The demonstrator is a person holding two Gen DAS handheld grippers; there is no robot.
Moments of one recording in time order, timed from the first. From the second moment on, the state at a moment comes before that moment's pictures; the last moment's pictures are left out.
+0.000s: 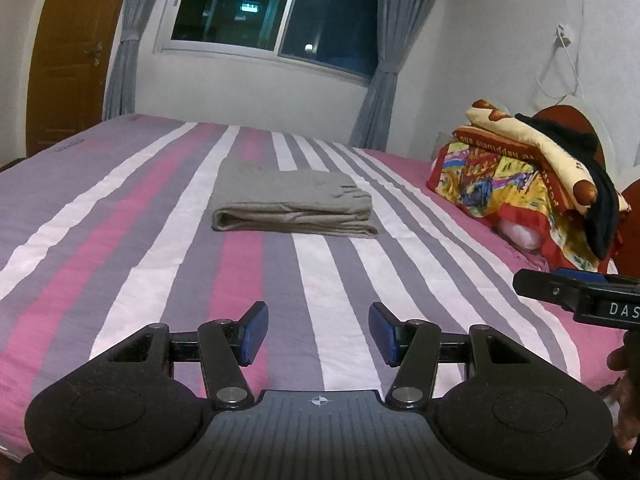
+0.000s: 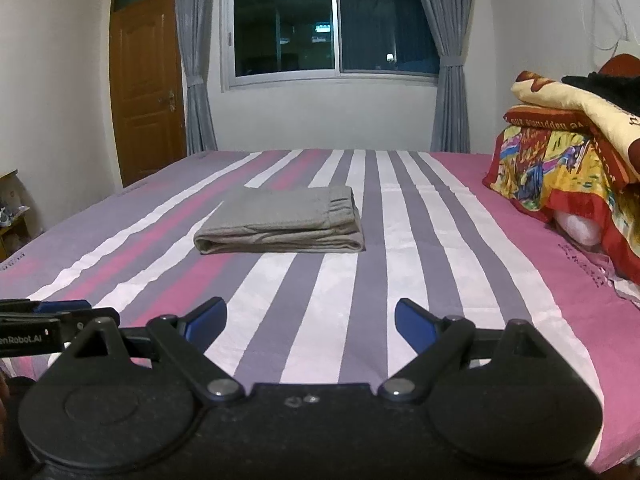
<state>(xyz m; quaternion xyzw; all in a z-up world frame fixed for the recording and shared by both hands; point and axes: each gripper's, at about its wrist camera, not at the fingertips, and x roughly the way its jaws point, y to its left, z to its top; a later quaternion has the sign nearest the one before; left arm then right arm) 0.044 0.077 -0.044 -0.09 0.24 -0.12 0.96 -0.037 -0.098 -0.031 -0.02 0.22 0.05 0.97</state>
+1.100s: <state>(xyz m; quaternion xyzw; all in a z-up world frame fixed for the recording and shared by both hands) 0.040 0.073 -0.031 -0.08 0.23 -0.13 0.96 -0.040 -0.102 -0.030 -0.01 0.22 0.04 0.97</state>
